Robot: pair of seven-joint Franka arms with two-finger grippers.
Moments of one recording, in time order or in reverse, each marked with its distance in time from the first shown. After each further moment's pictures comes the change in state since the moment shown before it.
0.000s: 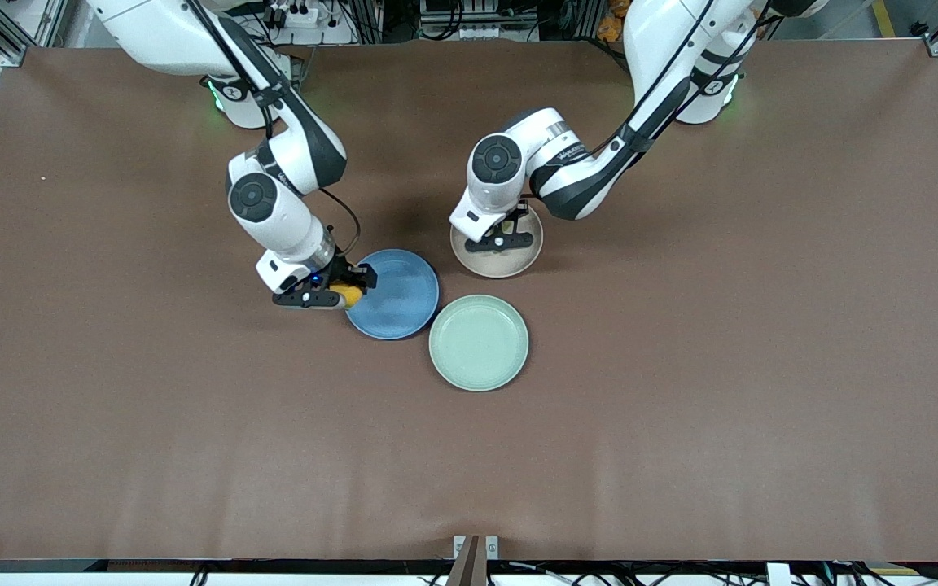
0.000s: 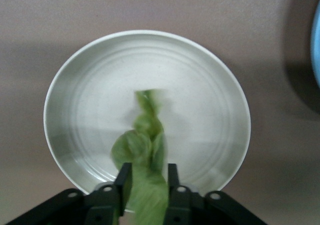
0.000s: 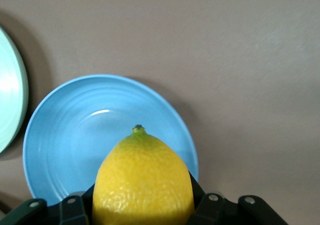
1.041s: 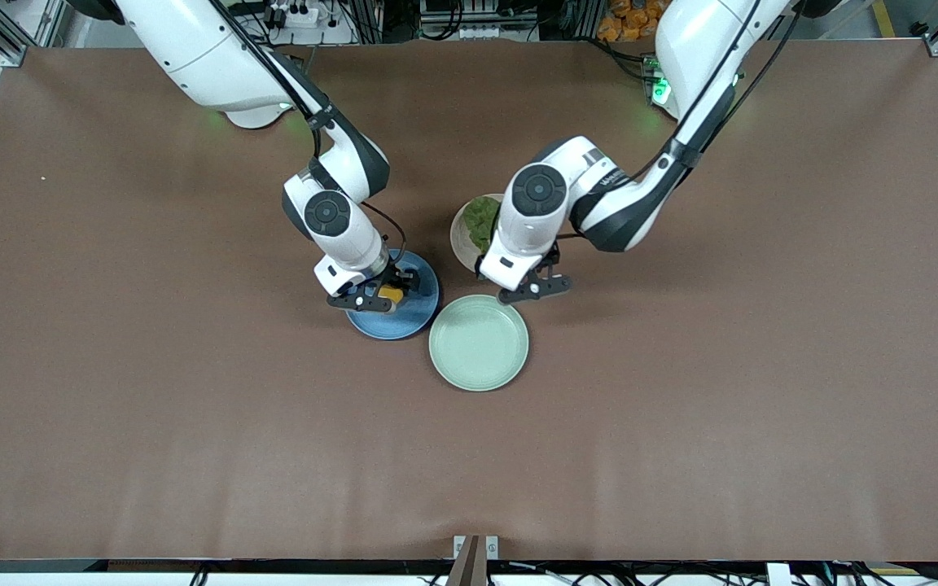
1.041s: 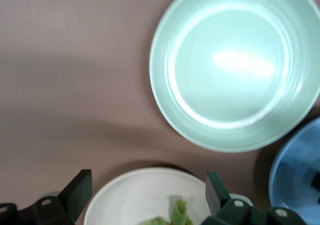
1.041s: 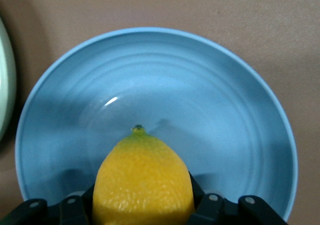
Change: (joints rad) left arm 0.064 -0.010 0.111 0.145 0.079 0.002 0.000; right arm 0.115 0.192 -0.016 0.136 -0.129 0.000 0.235
